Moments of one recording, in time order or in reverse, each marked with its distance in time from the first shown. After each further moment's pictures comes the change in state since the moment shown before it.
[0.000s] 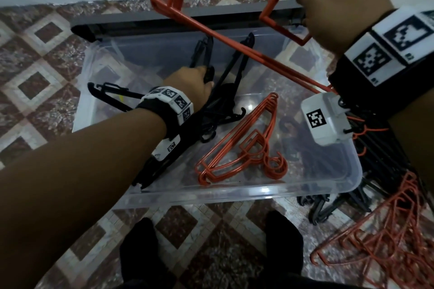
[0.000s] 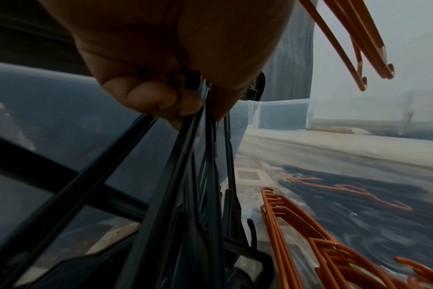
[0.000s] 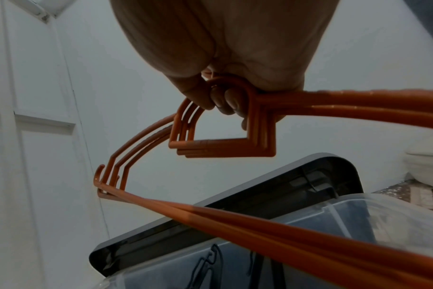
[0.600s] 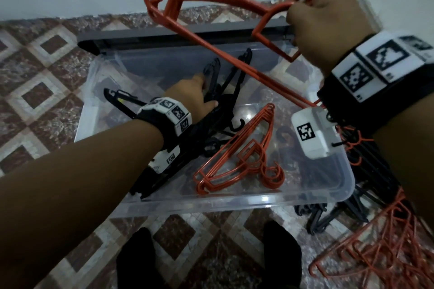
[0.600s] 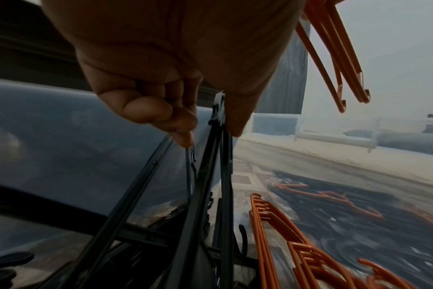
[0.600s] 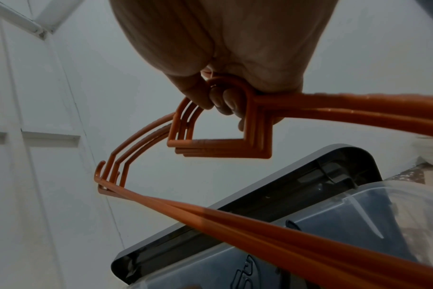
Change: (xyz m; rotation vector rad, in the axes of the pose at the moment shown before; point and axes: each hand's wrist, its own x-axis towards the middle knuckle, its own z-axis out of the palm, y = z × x) left_hand -0.008 0.008 -0.012 -0.052 -0.038 0.013; right_hand 0.025 0.024 0.004 0.124 0.024 -0.042
